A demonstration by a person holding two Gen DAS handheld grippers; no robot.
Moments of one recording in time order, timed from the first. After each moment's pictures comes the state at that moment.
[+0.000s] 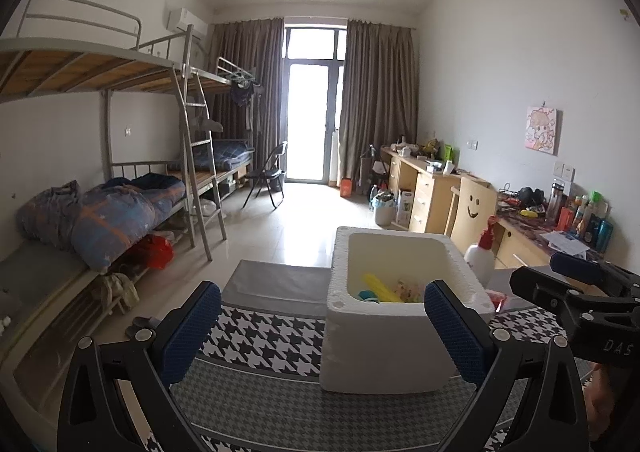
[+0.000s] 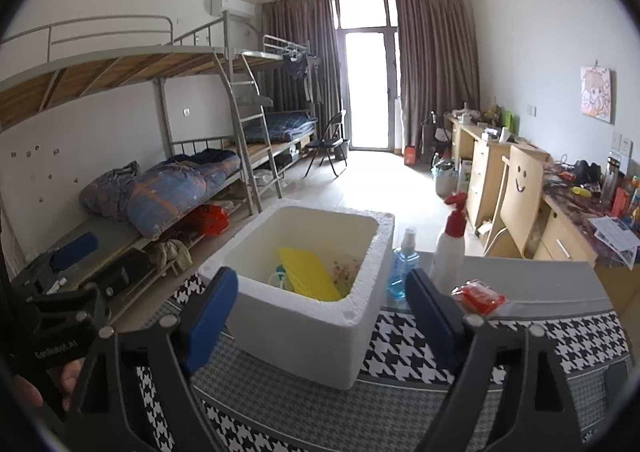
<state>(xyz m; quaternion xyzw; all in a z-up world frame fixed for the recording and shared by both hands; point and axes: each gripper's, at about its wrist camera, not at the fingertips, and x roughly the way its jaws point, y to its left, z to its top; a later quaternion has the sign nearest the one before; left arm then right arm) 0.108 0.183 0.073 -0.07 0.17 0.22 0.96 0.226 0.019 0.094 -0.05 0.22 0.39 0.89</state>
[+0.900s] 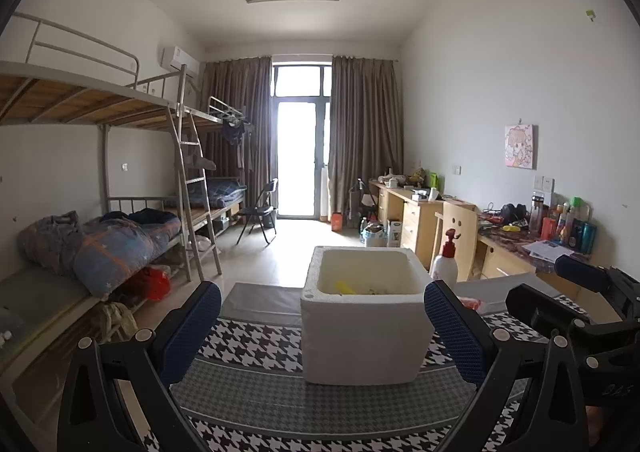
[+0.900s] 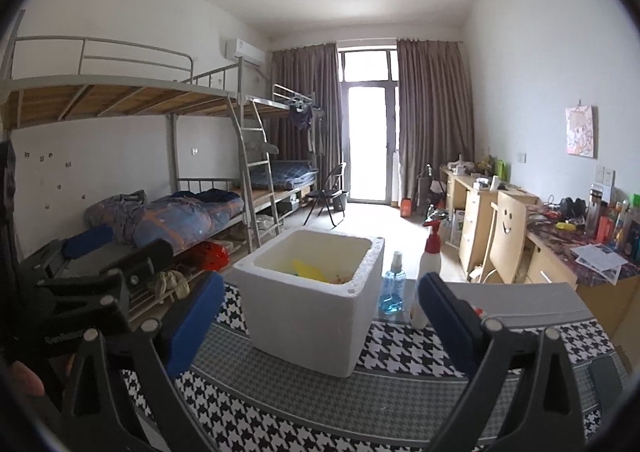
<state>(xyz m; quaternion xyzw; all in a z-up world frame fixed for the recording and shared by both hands) 0.048 0.128 0.071 -0.03 0.10 0.21 0.97 0.161 -0.031 0.086 -0.03 0.11 0.39 0.91</state>
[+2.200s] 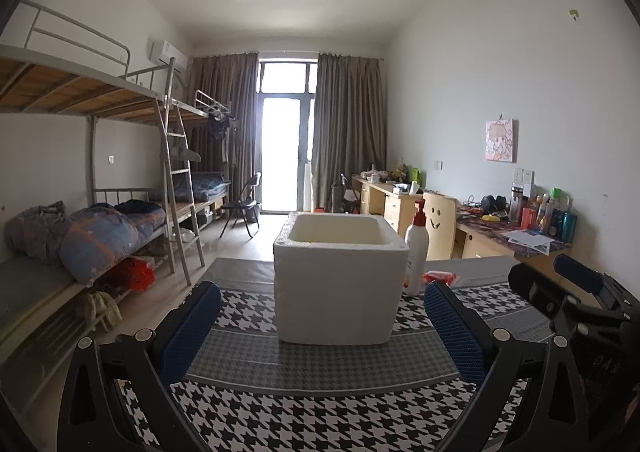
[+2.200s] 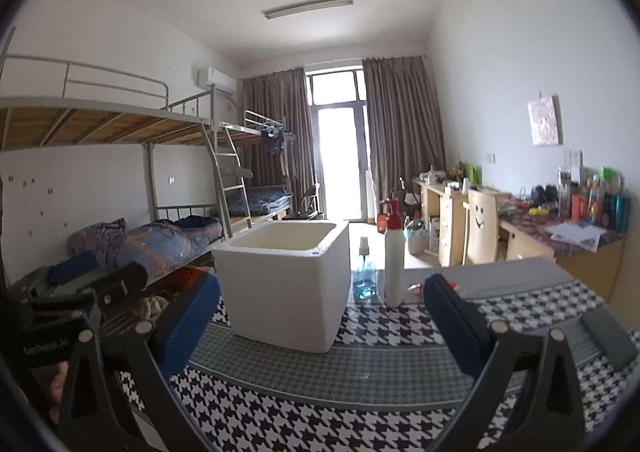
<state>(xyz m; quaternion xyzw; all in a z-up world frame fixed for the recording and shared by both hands) 0.025 0.100 0.033 -0.04 0.10 0.18 0.98 0.131 -0.079 0.040 0.02 0.08 0.34 0.94</state>
